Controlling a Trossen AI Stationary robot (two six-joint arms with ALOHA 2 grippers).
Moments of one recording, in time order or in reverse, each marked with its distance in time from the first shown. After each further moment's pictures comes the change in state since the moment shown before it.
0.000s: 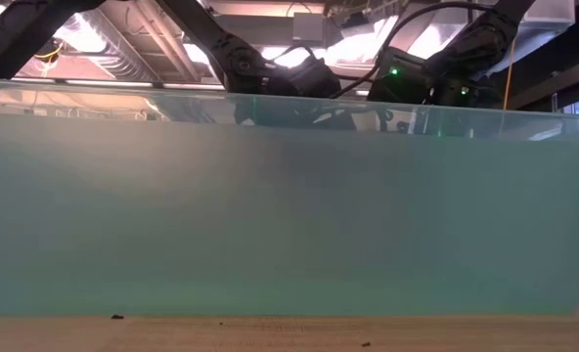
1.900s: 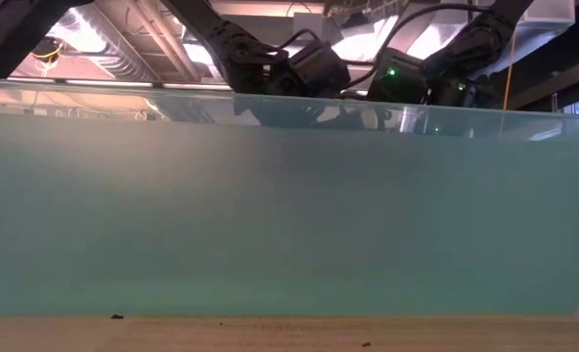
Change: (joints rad) left arm -0.078 -0.003 -0.007 0.017 -0.242 0.180; right arm 0.000 -0.037 0.022 -0.012 -0.188 0.170
